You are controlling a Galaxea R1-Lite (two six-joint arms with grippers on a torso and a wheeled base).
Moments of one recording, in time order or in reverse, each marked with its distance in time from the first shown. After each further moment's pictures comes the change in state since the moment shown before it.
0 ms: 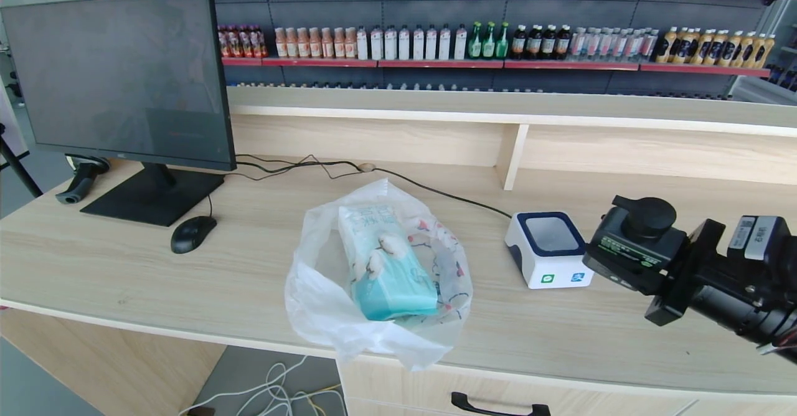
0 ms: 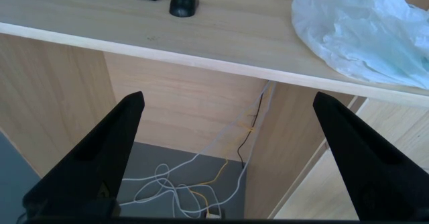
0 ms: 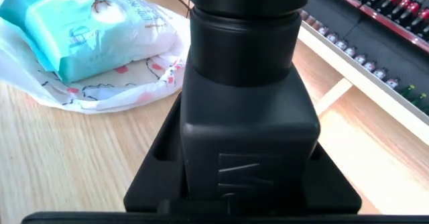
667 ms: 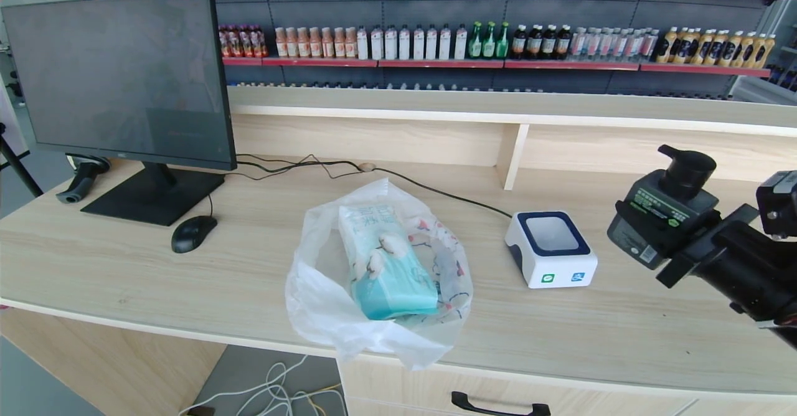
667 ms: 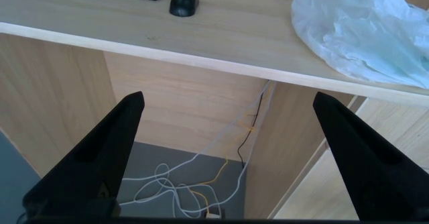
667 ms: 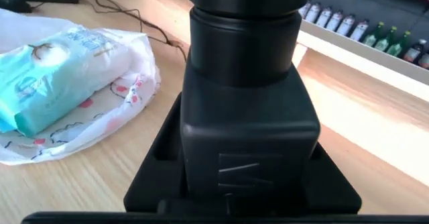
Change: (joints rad) left arm 0.000 0.000 0.000 0.001 0.000 -0.001; right arm -0.011 -0.042 -0.026 0.000 -0.353 0.275
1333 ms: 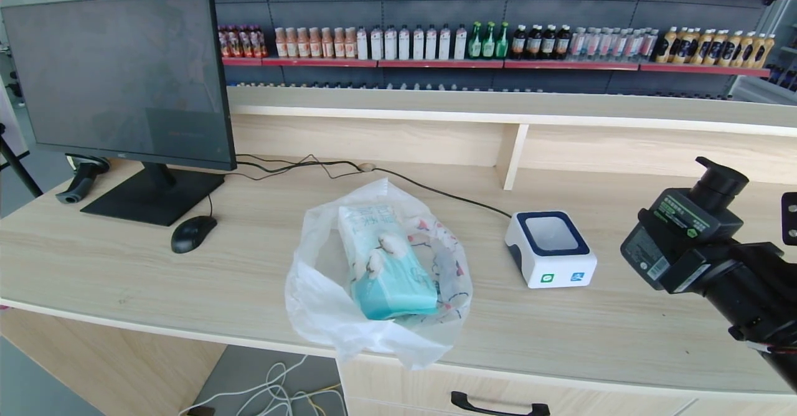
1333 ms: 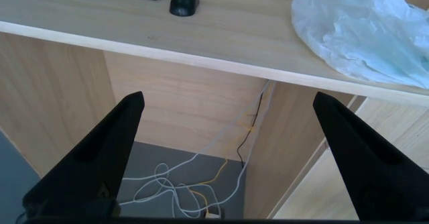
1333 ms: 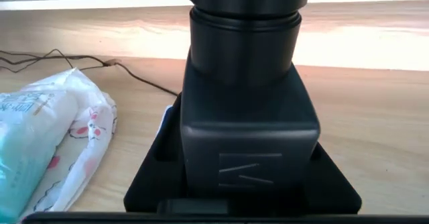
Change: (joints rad) left arm 0.000 0.000 0.000 0.000 -0.001 -0.001; right arm 0.174 -0.057 0.102 0.000 -0.454 0.229
